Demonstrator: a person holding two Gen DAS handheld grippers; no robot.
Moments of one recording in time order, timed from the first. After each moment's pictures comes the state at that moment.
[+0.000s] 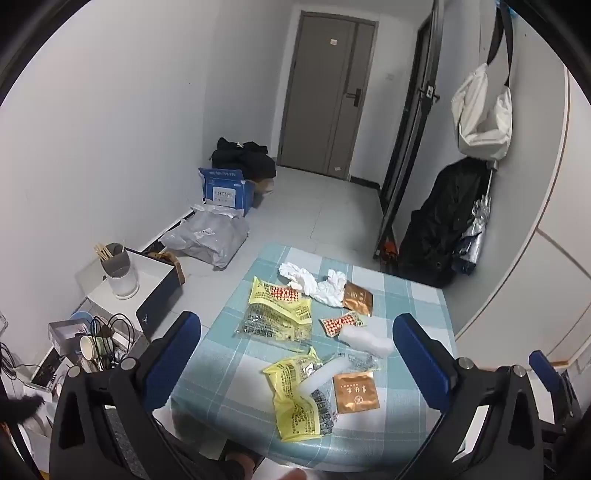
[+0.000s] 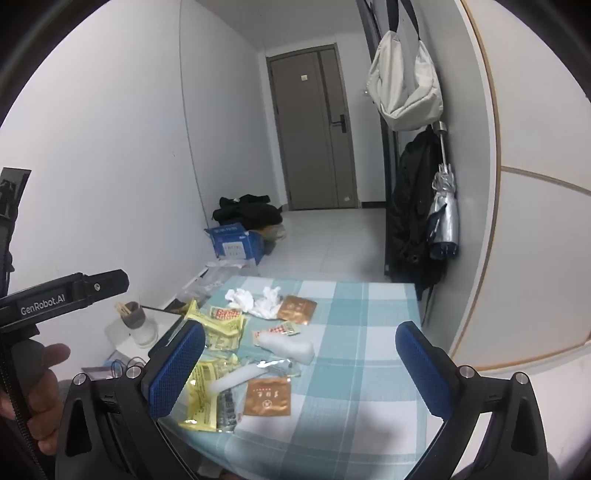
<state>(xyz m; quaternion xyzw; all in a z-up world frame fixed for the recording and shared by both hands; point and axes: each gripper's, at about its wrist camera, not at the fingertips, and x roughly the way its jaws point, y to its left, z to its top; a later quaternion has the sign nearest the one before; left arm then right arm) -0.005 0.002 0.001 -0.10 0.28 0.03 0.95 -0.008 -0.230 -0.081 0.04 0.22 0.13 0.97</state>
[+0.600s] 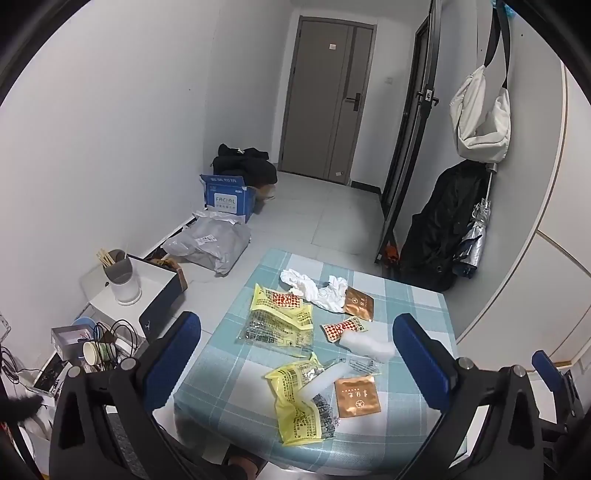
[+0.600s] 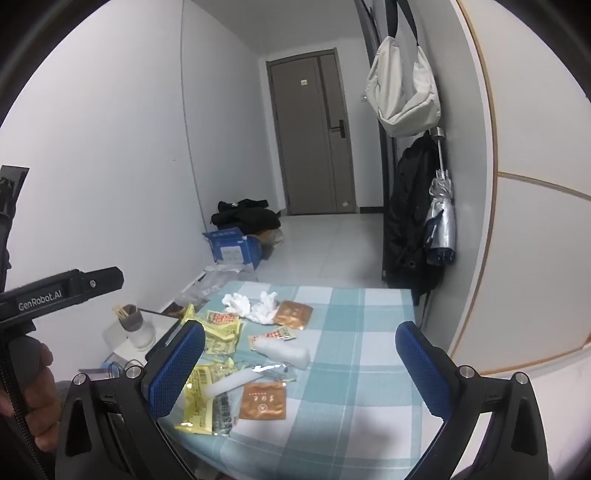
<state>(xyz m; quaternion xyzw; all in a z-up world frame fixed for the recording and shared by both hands) 0.001 0.002 0.003 -0.09 0.29 0.04 0.95 -0.007 -0.234 -0.077 0.03 0.21 0.12 0.97</state>
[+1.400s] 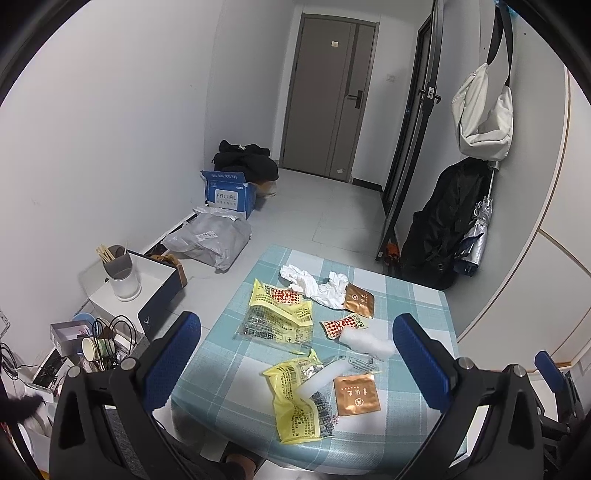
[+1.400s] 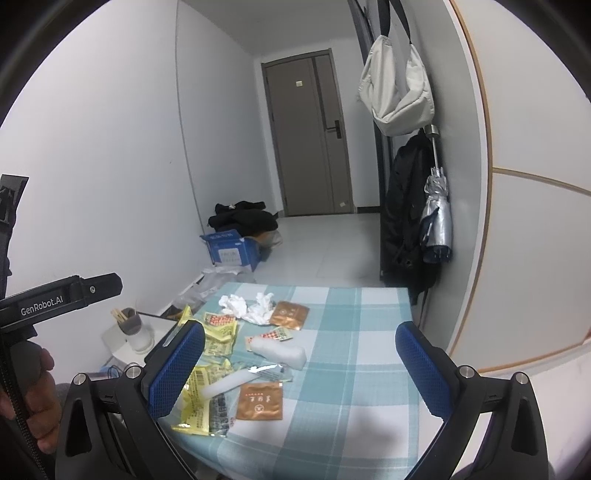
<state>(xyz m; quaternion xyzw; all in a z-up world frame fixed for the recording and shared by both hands) 0.003 -0.001 0.000 -0.09 0.30 0.04 0.95 -0.010 -0.238 -0.080 0.04 0.21 0.12 0.97</state>
